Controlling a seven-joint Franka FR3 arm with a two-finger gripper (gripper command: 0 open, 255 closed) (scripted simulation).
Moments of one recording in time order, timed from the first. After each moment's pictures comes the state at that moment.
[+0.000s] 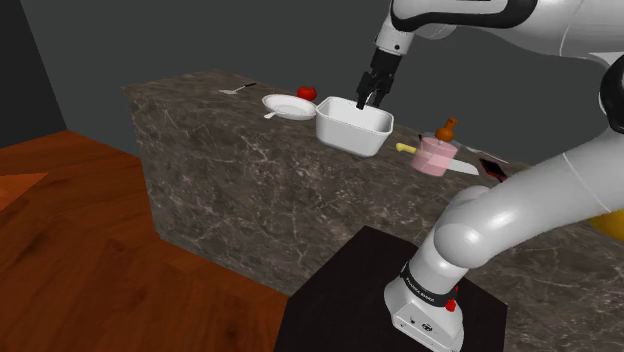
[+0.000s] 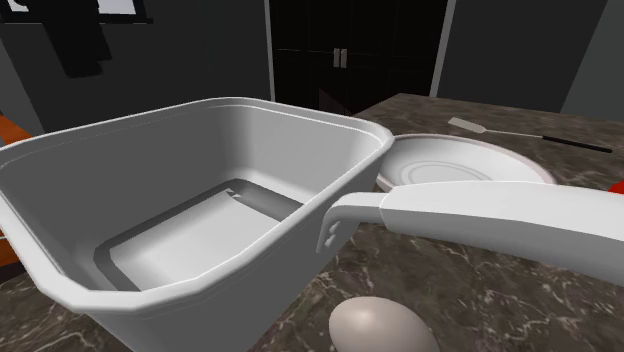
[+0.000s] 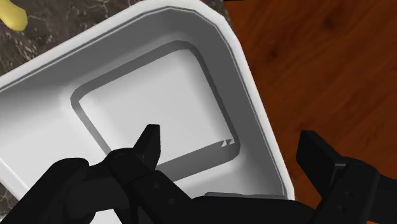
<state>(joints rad) -0.03 -0.50 -0.29 -2.16 -0.11 1.72 -0.20</state>
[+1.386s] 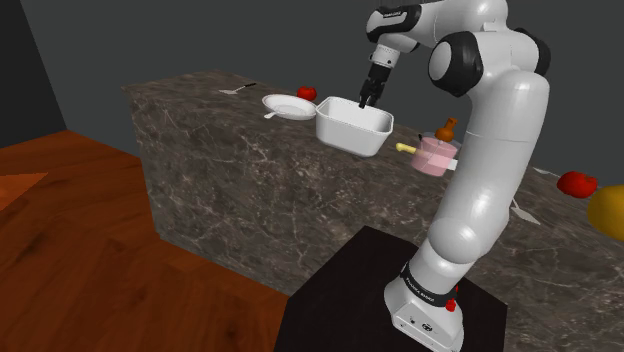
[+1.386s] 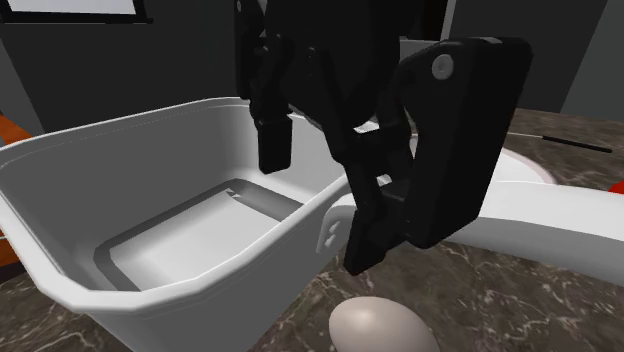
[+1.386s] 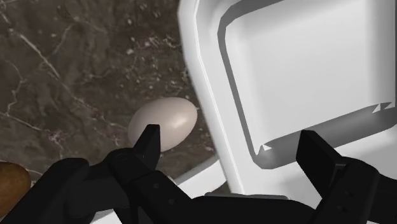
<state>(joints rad) -0.16 0.26 -0.61 -1.53 0.25 1.64 -0.82</state>
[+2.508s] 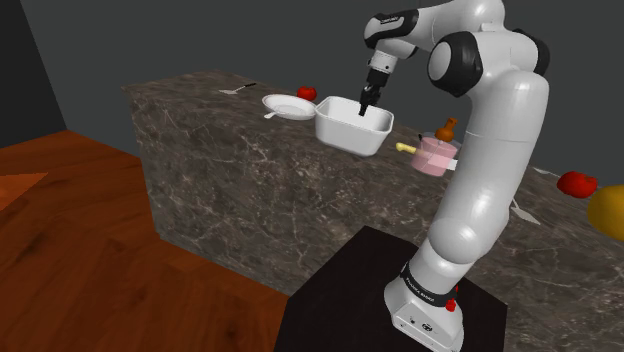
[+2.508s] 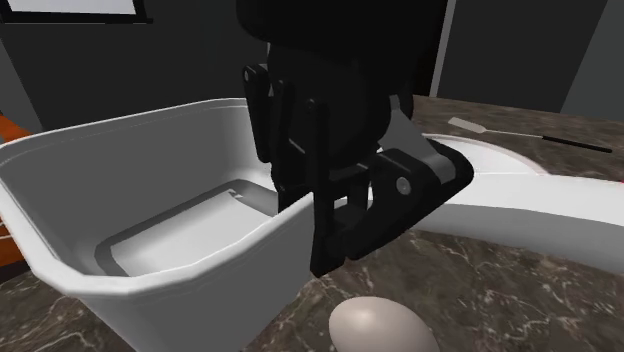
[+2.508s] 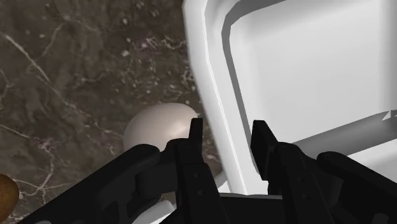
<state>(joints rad) -0.16 0.26 -0.61 -1.58 0.25 1.68 -0.83</state>
